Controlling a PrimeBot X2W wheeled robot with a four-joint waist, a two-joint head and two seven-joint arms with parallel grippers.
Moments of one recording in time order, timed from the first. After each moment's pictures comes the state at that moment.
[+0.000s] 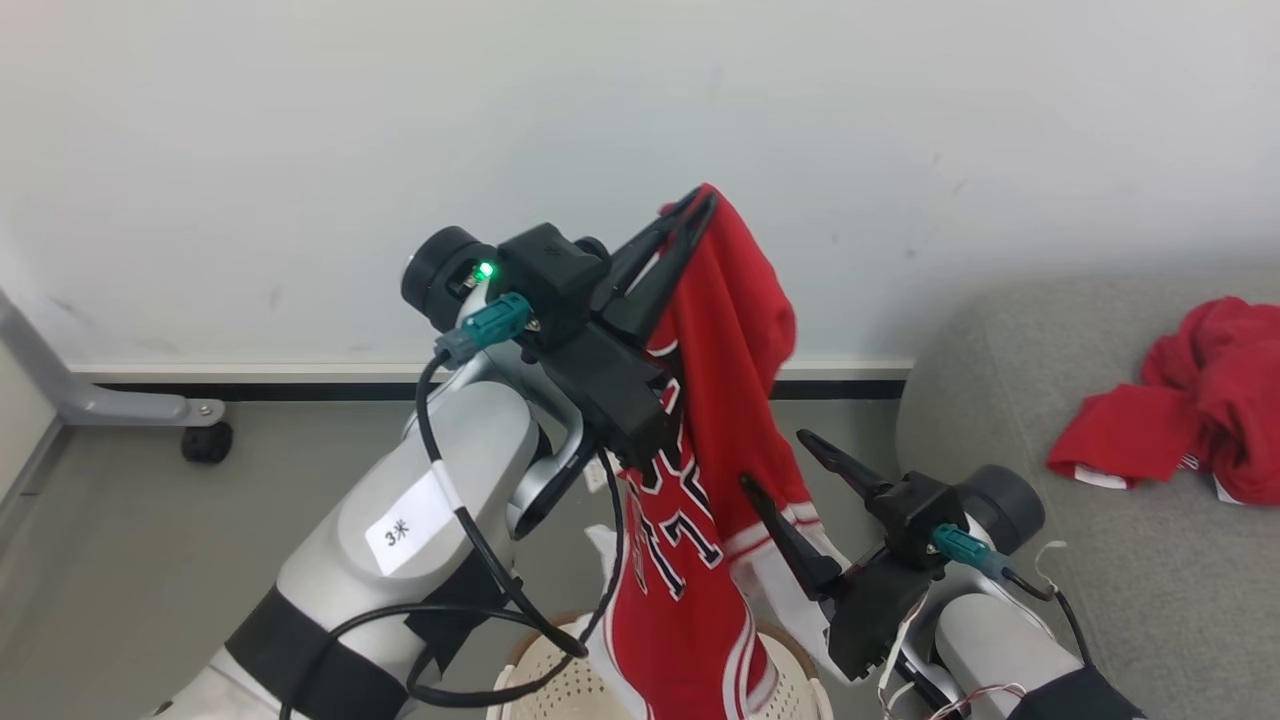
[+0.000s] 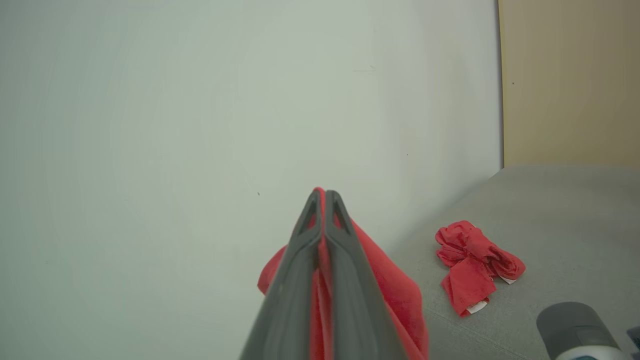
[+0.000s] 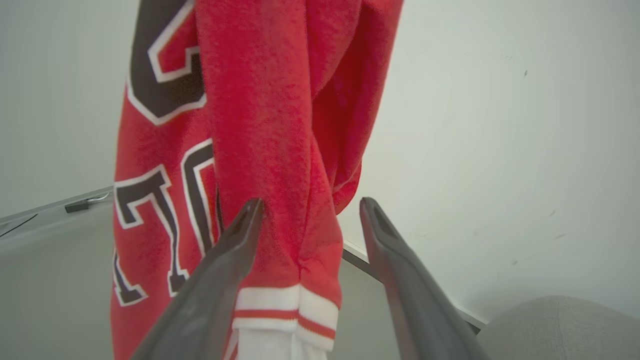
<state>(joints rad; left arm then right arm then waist) -0.88 0.07 -0.75 0.57 -0.56 -0.13 -0.25 -0.51 -0.16 0.66 0.59 0.24 0.12 -0.26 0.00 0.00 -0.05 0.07</state>
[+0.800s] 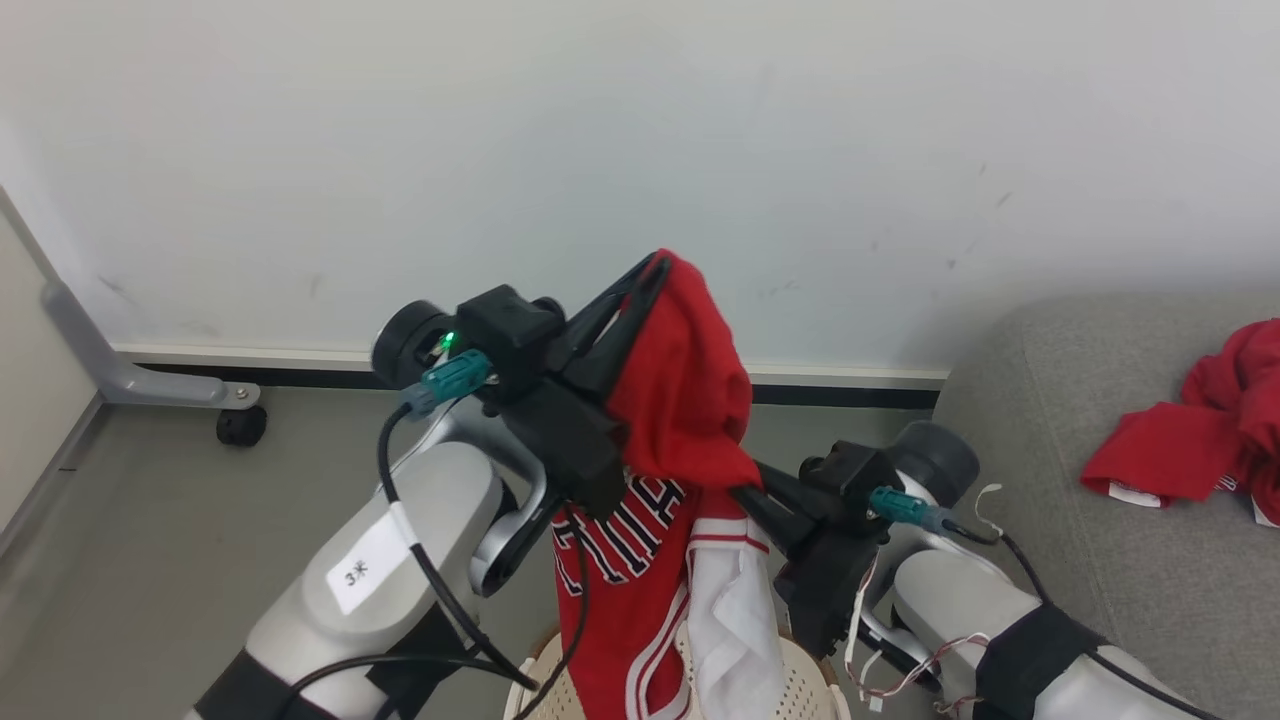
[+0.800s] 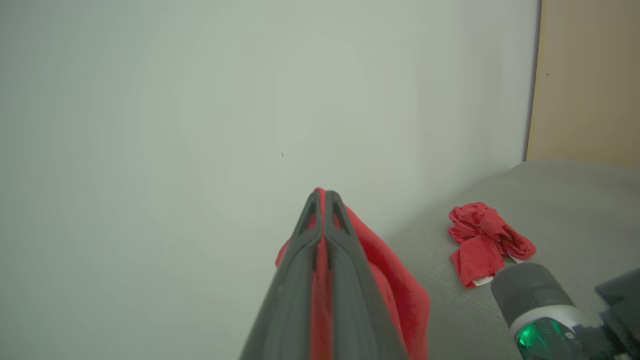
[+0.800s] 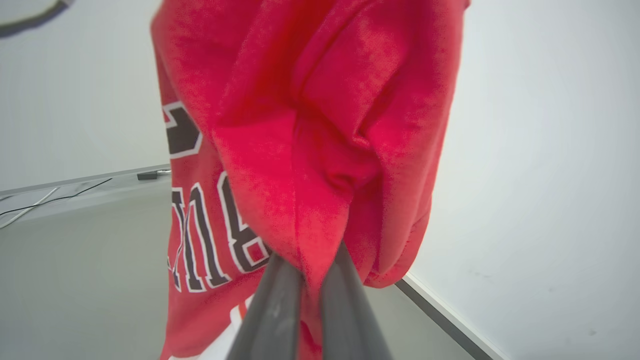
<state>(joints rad) -0.79 0.12 -0.76 0.51 -0.61 -0.11 -0.22 -0.70 -0.20 1.03 0.65 0.46 0.12 -0.26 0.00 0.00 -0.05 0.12</state>
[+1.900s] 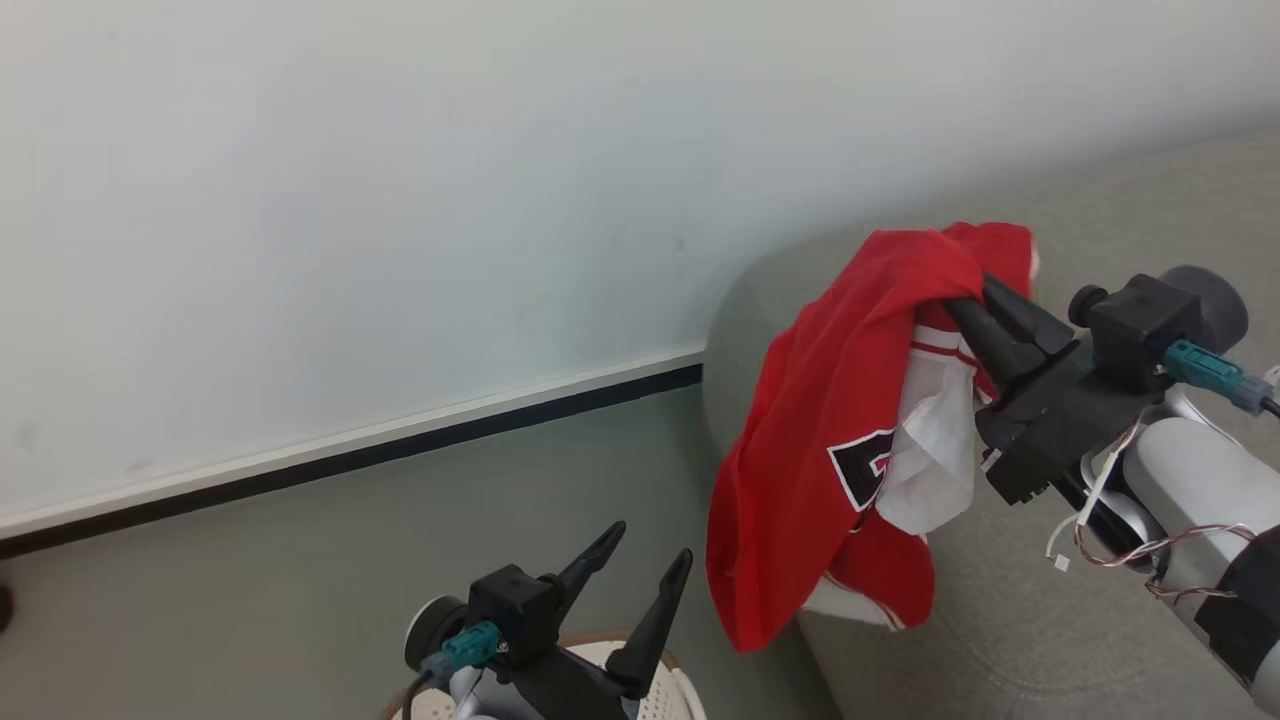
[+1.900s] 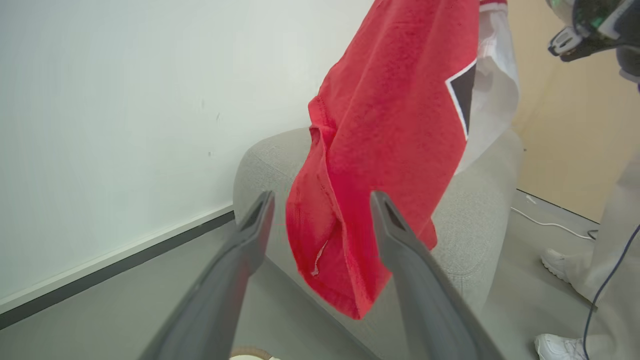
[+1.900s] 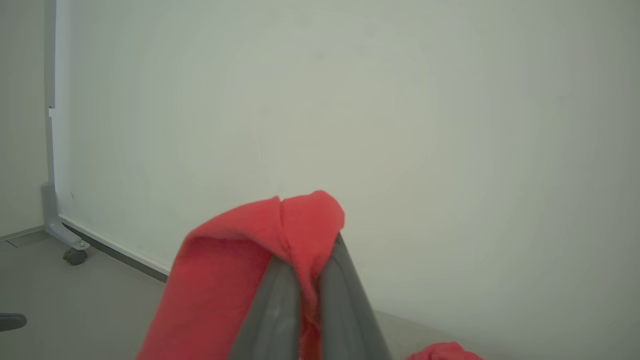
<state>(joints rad) -0.34 0.14 -0.76 0.41 -0.65 -0.04 -0.25 -0.76 -0.55 0.85 0.32 0.60 0.08 -0.25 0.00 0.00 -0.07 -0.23</state>
